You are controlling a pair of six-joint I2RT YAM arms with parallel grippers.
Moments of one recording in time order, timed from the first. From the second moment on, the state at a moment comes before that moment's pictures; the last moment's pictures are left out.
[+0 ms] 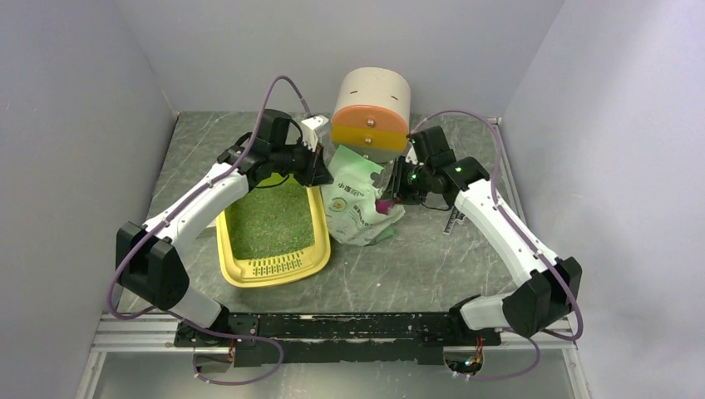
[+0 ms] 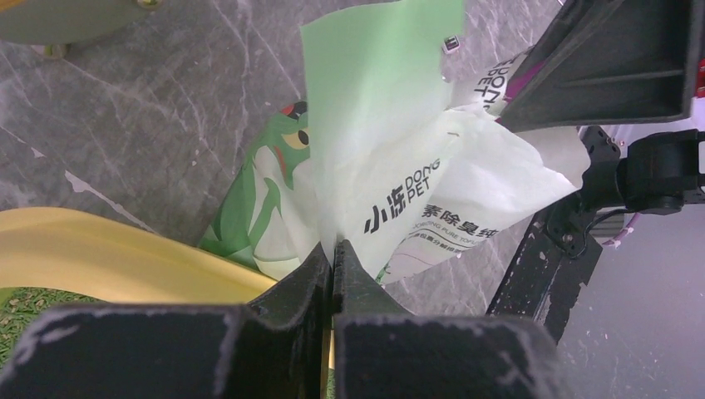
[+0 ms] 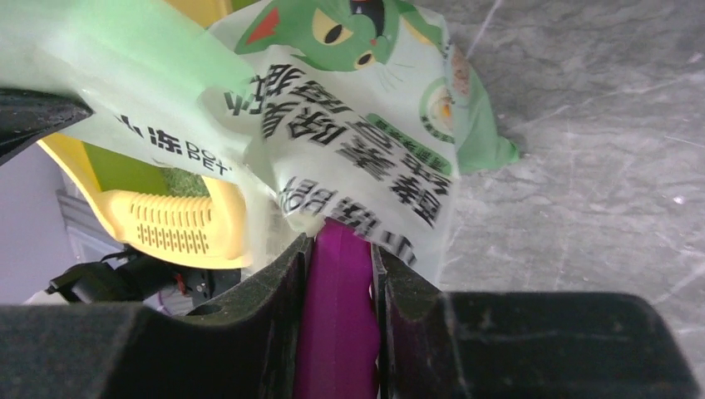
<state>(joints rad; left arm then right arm) -0.51 1.53 1.34 -0.46 0.58 -0.04 0.46 1.35 1.31 -0.87 -0.18 0.53</state>
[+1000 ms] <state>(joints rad) -0.51 1.52 1.33 -0.41 0.58 -0.08 0.37 1.29 0.88 -0.25 -0.43 0.76</state>
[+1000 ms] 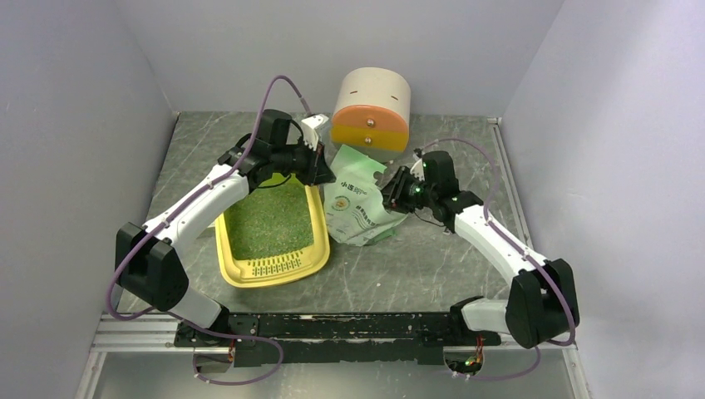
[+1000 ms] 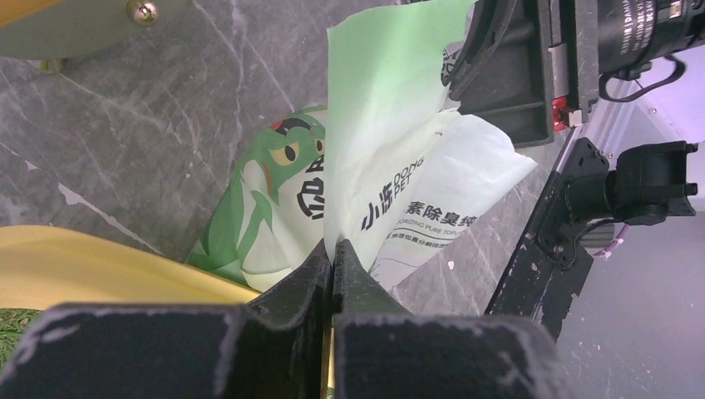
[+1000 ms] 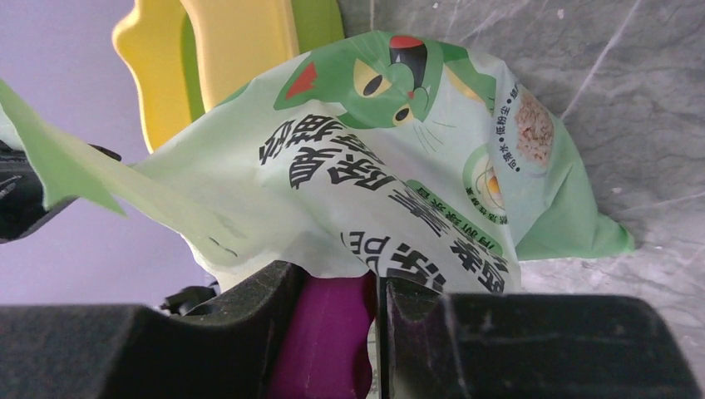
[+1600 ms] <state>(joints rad) -0.51 1.52 1.33 -0.40 0.58 -0.11 0.22 1.15 0.52 0.33 -0.69 1.21</state>
